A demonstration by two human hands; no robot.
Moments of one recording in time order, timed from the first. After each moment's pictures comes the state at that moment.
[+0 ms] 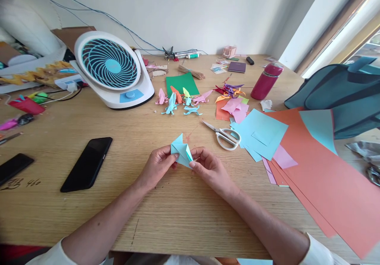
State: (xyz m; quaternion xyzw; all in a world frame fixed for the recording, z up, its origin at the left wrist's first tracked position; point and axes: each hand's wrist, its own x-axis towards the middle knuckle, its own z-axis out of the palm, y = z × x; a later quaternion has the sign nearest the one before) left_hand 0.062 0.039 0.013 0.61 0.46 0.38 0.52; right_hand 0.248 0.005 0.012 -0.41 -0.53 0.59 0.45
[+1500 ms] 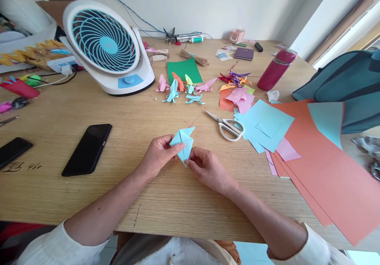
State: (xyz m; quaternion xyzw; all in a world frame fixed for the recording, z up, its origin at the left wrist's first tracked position) left_hand 0.065 0.036 0.012 0.58 0.45 0.39 0.56; right_hand 0.242 -0.003 0.015 -0.47 -0.66 0.50 0.30
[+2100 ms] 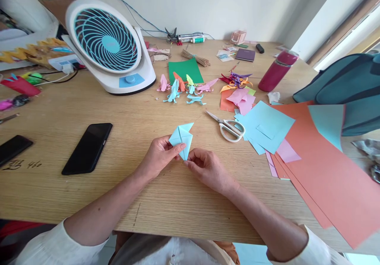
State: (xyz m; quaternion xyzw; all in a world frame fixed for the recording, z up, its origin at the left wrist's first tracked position) left_hand 0.065 0.034 0.012 0.56 0.43 0.42 0.57; right_hand 0.242 -0.003 0.015 -0.48 -0.65 0.51 0.30
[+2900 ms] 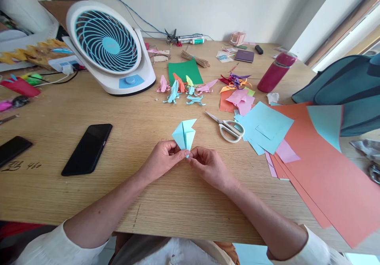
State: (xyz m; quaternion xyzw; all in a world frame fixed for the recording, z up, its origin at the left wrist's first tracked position) left_hand 0.067 0.030 0.014 0.62 0.47 0.35 0.52; right_hand 0.246 0.001 0.006 -0.47 -0.61 0.55 0.34
